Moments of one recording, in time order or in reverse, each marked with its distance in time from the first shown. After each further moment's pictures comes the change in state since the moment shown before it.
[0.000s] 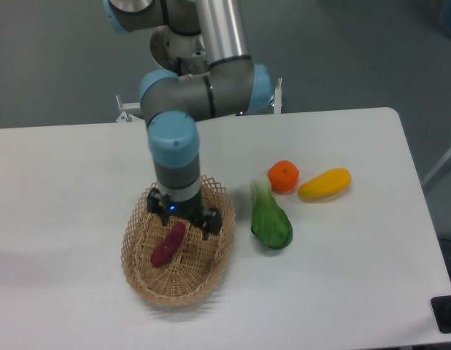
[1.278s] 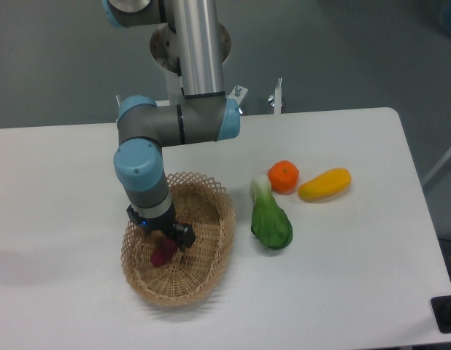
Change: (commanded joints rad) arm -0.037 -0.037 -0.015 0.025 0.032 0.009
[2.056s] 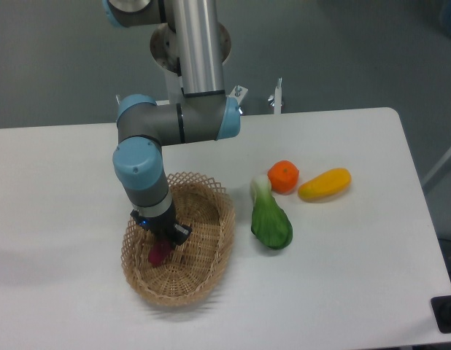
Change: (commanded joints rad) arm 0.003 0.040 0.017 -0.002 0.000 0.037
